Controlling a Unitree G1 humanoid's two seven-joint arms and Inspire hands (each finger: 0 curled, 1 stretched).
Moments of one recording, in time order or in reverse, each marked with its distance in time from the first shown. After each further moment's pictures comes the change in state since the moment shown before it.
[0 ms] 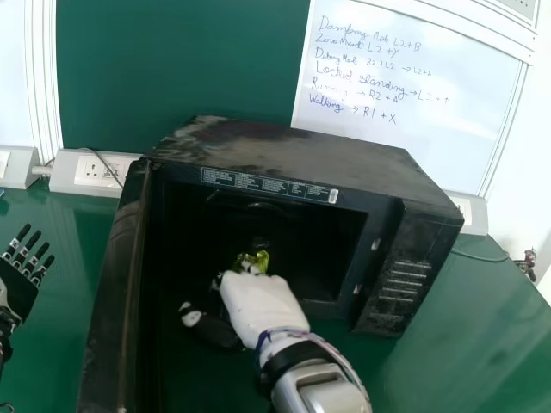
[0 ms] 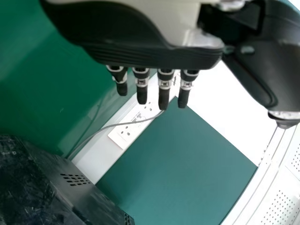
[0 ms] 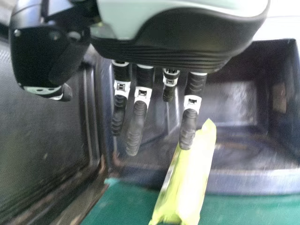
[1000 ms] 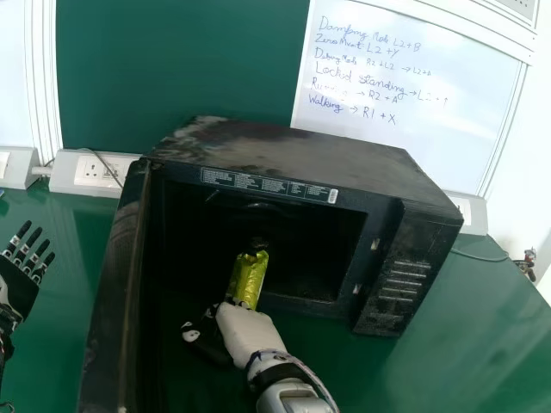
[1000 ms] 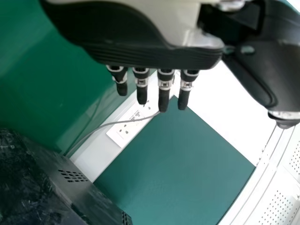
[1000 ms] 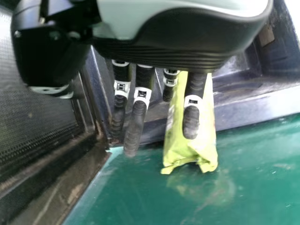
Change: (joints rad) left arm -0.002 -0.005 -0.006 -0.040 -0.020 0.004 0.046; right arm 0.097 -0.029 0.046 0.235 0.319 0.138 -0.410
